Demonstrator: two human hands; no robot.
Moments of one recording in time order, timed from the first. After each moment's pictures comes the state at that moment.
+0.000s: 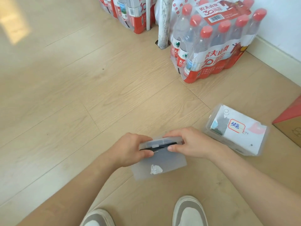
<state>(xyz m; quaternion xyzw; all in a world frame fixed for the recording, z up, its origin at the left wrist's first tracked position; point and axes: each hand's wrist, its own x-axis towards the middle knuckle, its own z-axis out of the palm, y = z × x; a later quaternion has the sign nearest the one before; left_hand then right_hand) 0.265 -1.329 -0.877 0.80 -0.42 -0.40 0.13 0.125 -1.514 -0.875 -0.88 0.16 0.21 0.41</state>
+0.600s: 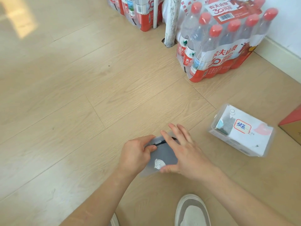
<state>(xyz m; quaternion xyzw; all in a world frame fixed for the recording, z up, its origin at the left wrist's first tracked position) 0.227 -1.316 -0.905 0.87 -0.33 -0.24 0.27 0.106 -1.459 -0.892 -0.94 0.14 0.19 0.25</state>
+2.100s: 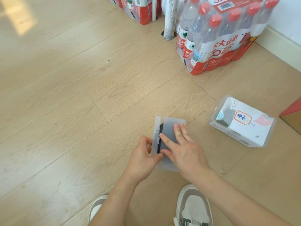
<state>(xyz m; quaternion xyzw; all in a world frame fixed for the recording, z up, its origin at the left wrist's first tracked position) 0.189 -1.305 -0.885 0.82 -0.11 -0.42 0.37 0.099 -1.426 -0.905 -0.97 0.22 0.04 0.10</state>
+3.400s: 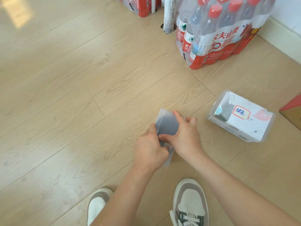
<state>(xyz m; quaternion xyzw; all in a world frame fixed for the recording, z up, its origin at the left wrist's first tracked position) 0.175 -1.340 -0.877 0.92 -0.27 -0.23 0.18 0.116 -1.448 -0.892 -0.81 0.42 0.04 0.40</state>
